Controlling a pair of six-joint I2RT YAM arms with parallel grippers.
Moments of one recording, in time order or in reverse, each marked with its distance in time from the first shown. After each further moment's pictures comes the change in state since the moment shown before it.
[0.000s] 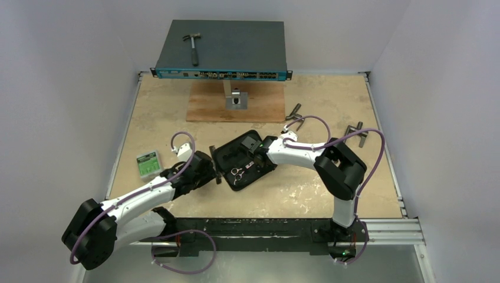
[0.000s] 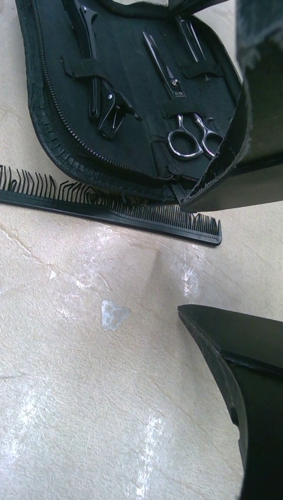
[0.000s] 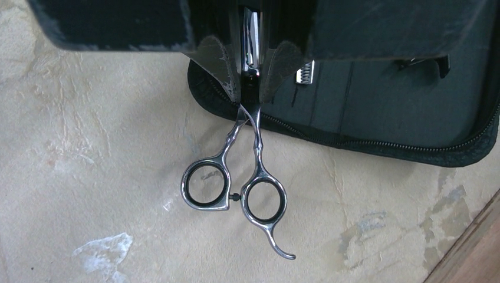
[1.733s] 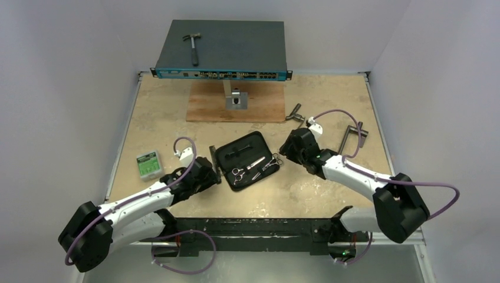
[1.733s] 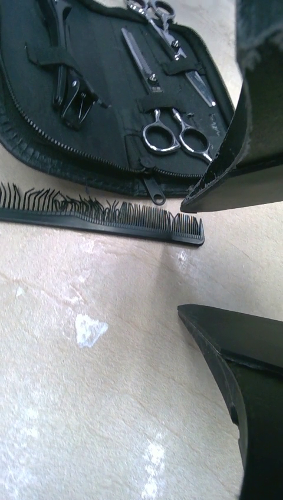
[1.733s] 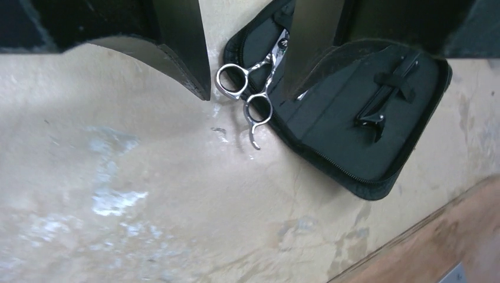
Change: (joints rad) left arm -0.066 -0.038 -0.059 0.036 -0.002 -0.012; right arm -0.312 -0.583 -0.542 0.646 -0.457 -0.742
